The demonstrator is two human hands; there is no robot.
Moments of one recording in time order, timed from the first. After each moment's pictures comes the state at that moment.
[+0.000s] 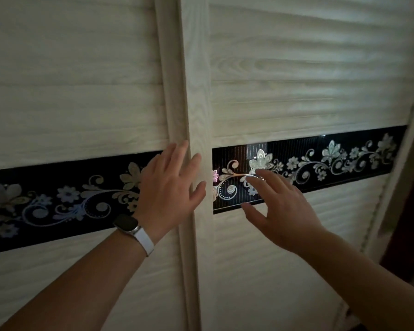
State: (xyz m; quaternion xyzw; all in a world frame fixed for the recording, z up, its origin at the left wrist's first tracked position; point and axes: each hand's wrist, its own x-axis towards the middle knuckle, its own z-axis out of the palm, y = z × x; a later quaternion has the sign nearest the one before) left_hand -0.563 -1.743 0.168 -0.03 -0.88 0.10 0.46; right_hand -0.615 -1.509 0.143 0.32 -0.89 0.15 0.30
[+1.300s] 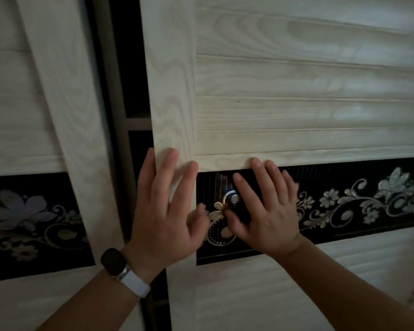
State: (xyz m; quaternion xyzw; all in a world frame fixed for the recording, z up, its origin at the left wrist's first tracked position) left_hand -0.734 -1.683 0.138 -0.09 -0.76 0.06 0.64; right_hand -0.859 -1.521 0.112 0.39 -0.64 0.17 0.64
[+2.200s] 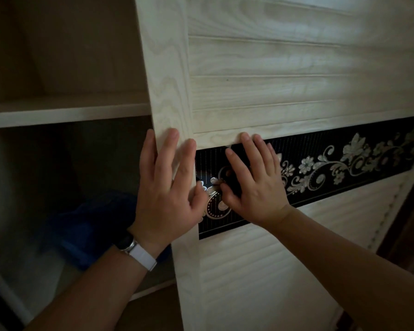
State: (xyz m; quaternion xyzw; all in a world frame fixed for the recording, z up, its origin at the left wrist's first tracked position) left_hand -0.880 -1.499 0.140 -0.14 -0.77 0.02 0.63; right_hand -0.982 -1.330 0.117 0.37 -0.70 0.15 0.60
